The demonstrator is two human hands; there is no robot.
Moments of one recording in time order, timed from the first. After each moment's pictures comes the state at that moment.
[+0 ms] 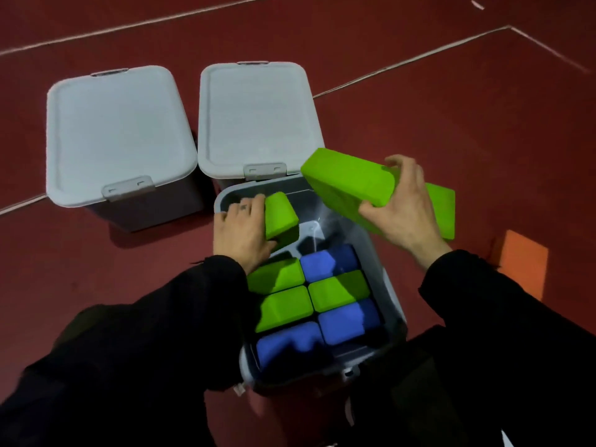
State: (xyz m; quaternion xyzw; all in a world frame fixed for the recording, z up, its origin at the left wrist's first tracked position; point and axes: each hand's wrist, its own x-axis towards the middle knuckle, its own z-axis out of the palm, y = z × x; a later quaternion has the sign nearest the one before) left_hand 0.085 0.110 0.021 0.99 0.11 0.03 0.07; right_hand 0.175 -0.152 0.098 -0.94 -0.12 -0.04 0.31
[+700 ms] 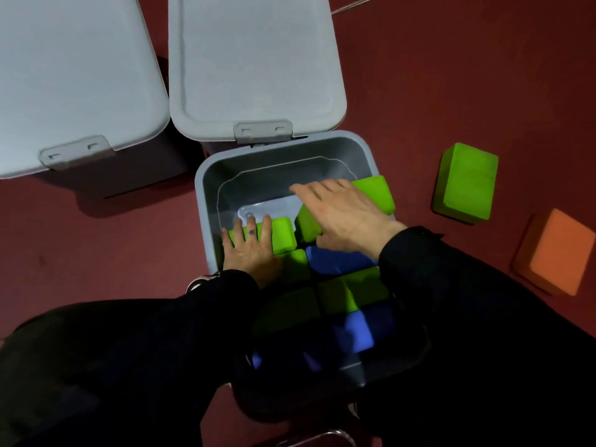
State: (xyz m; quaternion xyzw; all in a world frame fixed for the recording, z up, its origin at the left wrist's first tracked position) left_hand 0.111 0.104 -0.140 0.96 0.15 -0.22 0.10; right_hand 0.238 -0.057 -0.032 -0.87 -0.48 0.14 -0.05
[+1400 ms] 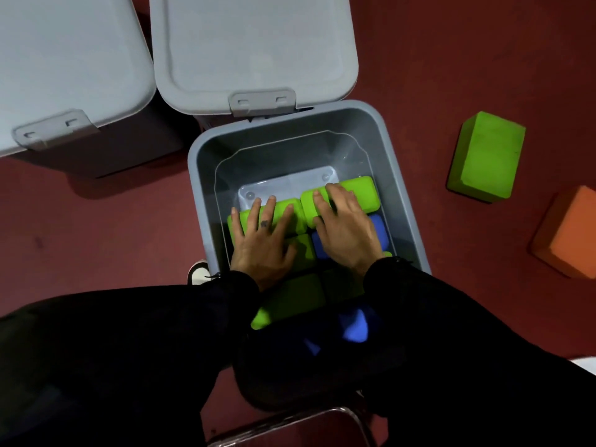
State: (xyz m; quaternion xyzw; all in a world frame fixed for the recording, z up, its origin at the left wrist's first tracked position) left_hand 0.102 0.100 -0.161 0.99 0.06 -0.13 0.09; right_hand 0.194 -0.072 -0.143 -0.94 -0.31 0.10 0.07
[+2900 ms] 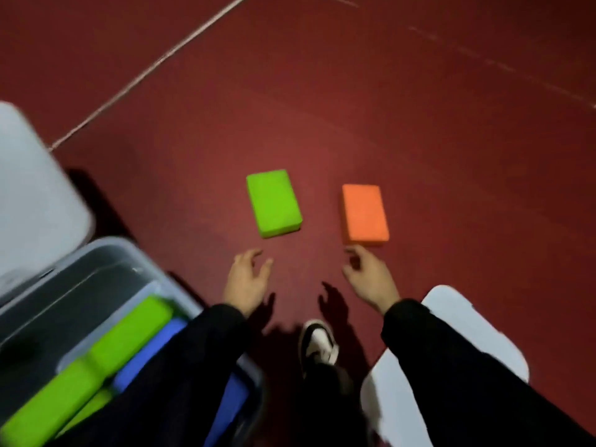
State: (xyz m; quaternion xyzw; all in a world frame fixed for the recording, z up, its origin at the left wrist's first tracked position) left_hand 0.240 -0.229 -0.068 0.87 -0.02 -0.19 0.44; right_hand 0.174 -0.482 -0.034 -0.91 0.24 0.13 0.32
